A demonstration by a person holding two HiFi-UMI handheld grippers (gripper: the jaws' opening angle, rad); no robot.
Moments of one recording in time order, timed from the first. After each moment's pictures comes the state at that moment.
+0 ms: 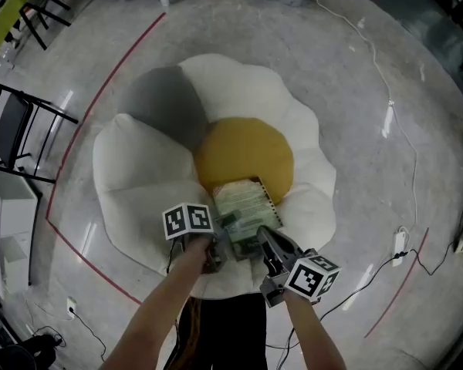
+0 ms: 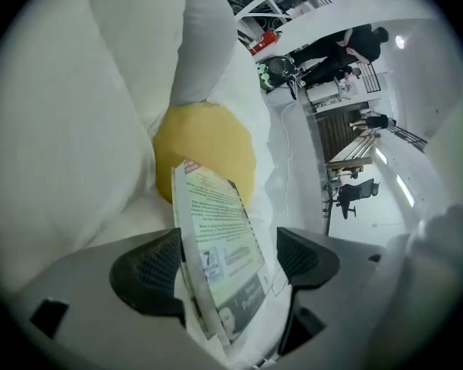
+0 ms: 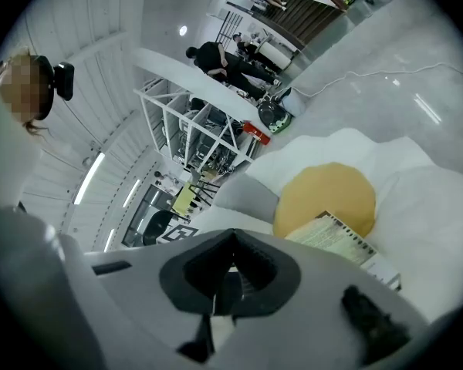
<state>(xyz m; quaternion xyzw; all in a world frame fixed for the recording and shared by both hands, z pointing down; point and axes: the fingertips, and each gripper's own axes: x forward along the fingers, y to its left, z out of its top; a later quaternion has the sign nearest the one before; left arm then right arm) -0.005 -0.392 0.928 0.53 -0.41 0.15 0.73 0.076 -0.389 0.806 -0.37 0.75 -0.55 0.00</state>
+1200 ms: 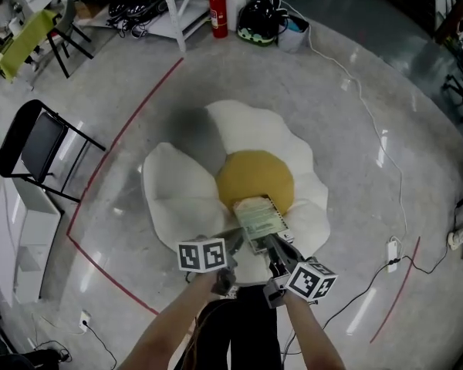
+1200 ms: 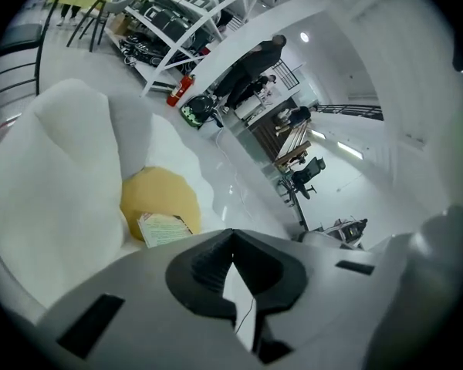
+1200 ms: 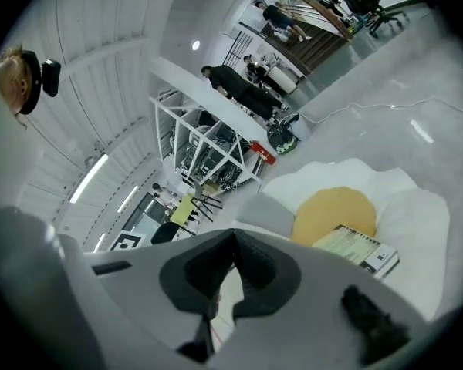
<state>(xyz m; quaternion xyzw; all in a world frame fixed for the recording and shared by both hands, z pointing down) -0.031 -0.357 0.696 0.72 -0.39 0.10 0.56 0.038 -0.347 0.649 -0.43 0.75 -0.51 0.03</state>
